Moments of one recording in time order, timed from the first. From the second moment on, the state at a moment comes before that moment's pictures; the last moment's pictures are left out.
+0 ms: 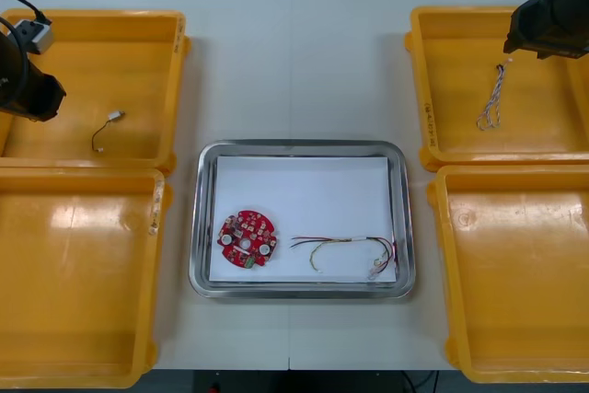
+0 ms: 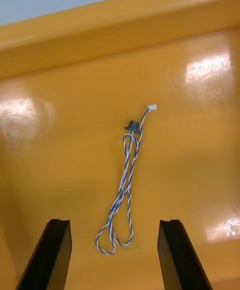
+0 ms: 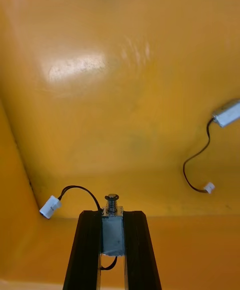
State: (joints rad) right arm -1.09 -0.52 -0.31 -0.89 -0.26 1.45 1.56; left arm -0.74 0.69 0.07 -1.34 0.44 1.64 -1.76
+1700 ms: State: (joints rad) right arm -1.14 -0.51 -0.34 -0.46 -0.30 1.06 1.43; left arm -0.79 0.30 -0.15 -1.76 0.35 1.91 -1.51
